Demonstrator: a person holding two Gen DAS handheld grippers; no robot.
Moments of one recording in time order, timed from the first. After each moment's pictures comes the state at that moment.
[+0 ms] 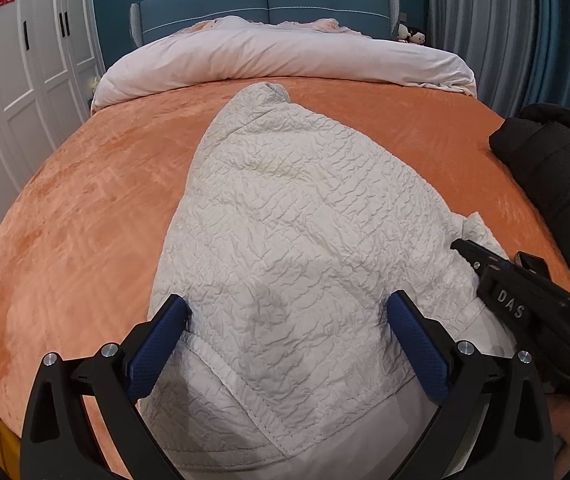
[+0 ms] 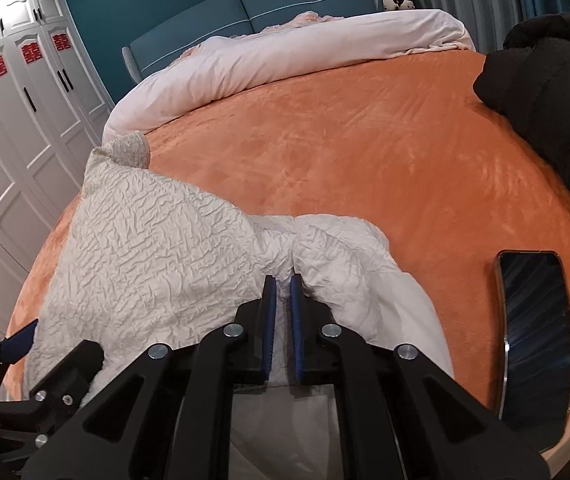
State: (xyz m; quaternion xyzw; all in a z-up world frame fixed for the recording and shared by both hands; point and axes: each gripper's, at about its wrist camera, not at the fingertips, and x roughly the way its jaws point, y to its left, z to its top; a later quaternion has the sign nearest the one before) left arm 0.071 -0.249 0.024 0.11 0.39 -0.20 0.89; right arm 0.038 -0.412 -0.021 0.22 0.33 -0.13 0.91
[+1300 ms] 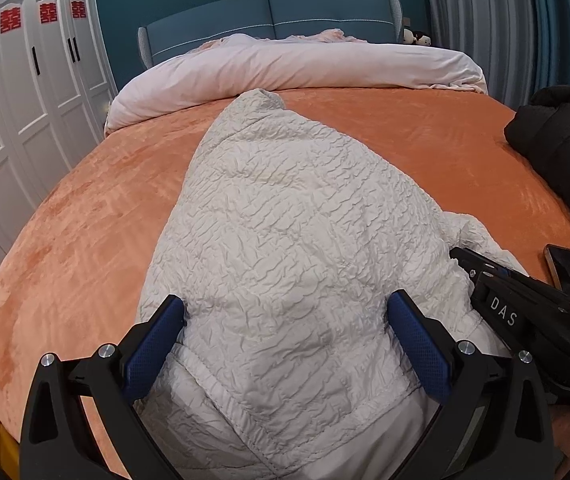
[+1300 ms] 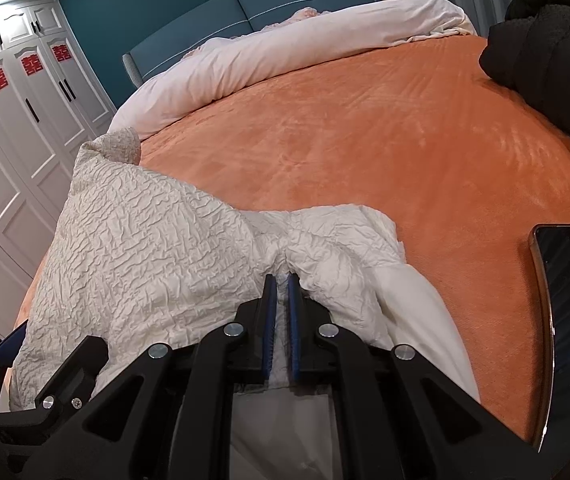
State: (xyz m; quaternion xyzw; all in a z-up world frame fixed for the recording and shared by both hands) left arm 0.069 -0.272 0.001 0.14 0.35 -0.17 0.91; right arm 0.047 -0.414 -0.052 0.25 0.31 -0.12 0.91
